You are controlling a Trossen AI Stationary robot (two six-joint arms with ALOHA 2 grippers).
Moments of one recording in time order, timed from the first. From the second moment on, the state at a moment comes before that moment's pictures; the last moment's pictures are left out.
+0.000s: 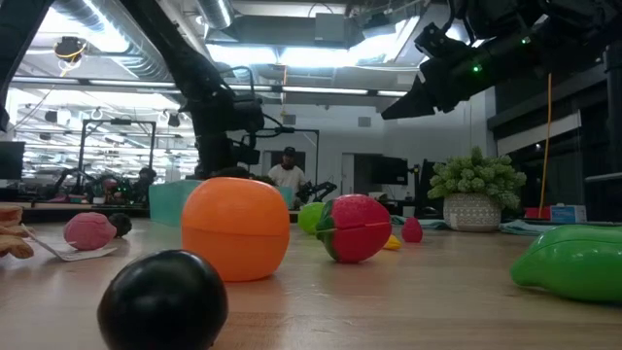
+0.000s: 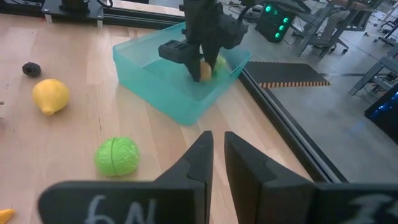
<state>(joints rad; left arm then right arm) 0.71 1.79 1.04 -0.48 -0.18 0.15 -0.14 1.18 0.53 0.31 0.29 -0.16</state>
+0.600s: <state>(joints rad) 0.67 1.61 1.04 -0.48 -0.16 0.18 -0.14 1.18 0.53 0.31 0.29 -0.16</state>
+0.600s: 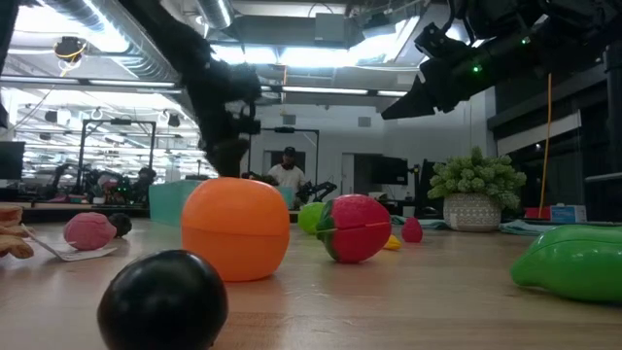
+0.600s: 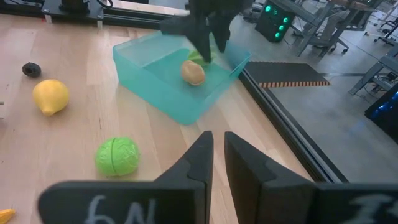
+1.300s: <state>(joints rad) 0.45 0.98 0.64 -0.17 -0.06 0.08 -0.14 1.18 0.50 0.40 0.25 -0.14</state>
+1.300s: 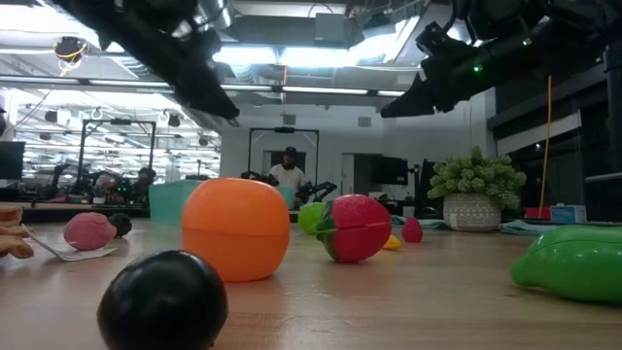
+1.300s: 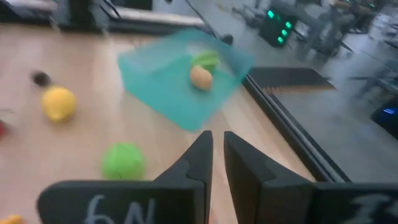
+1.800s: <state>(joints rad) 0.24 0.74 0.43 0.01 -0.06 0.03 -0.15 0.86 0.30 0.50 0.21 -0.17</state>
